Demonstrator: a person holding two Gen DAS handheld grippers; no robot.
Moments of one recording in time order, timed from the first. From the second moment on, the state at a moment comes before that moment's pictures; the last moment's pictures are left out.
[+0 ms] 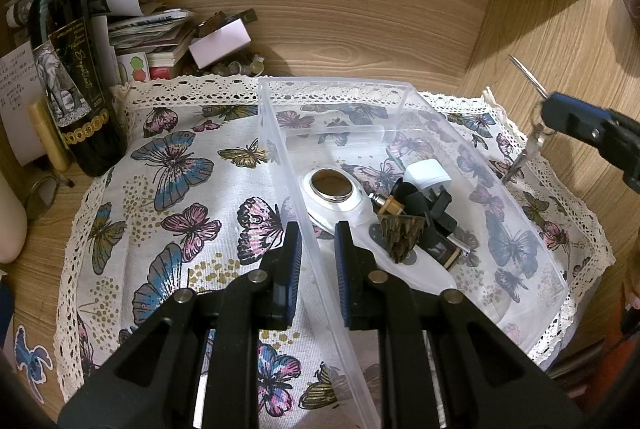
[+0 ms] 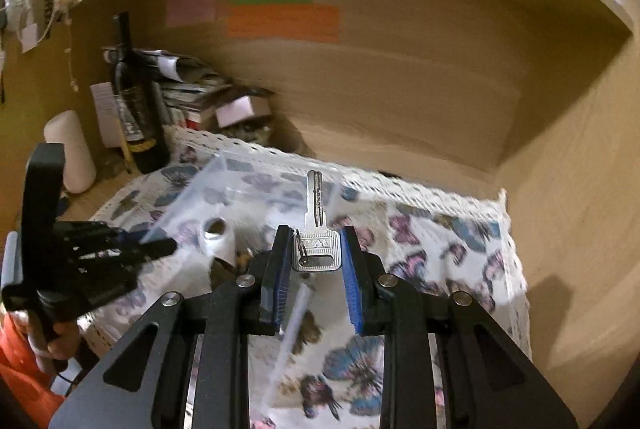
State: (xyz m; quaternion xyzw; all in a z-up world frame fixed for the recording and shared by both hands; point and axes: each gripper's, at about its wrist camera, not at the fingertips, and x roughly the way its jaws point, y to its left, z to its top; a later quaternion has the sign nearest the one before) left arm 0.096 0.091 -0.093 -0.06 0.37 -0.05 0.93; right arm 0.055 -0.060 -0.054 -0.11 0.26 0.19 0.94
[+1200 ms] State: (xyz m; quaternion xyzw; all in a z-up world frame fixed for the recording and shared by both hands) left arm 0.096 0.090 -0.094 -0.05 0.37 -0.06 0.93; right arm 0.114 -0.014 -0.101 -0.17 0.37 0.22 0.89
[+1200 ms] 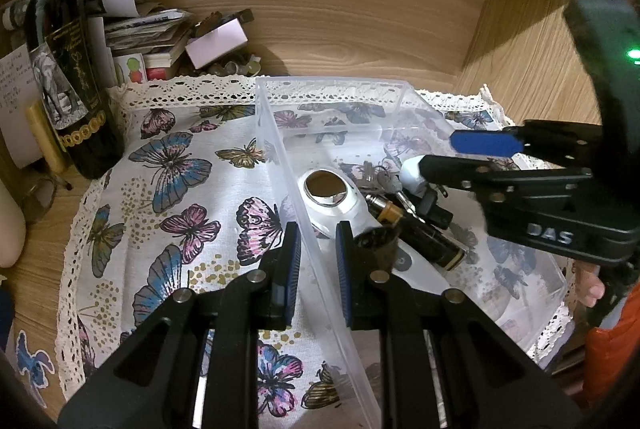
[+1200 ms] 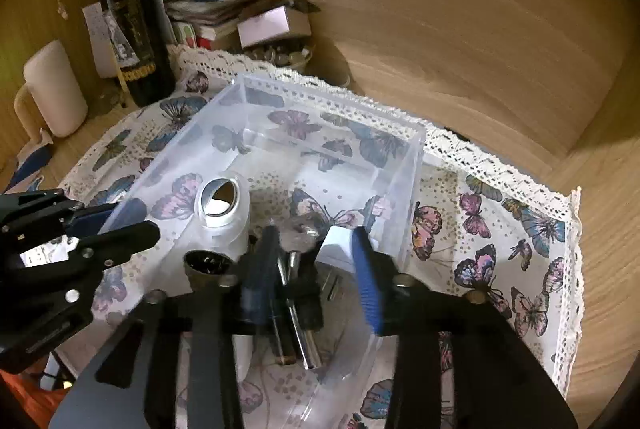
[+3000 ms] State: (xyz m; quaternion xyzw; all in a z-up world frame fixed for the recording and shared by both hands) left arm -0.046 0.048 0.003 -0.01 0.14 -0.02 0.99; right arm -0.060 -0.099 -0.032 -0.06 0.12 0.18 0.97
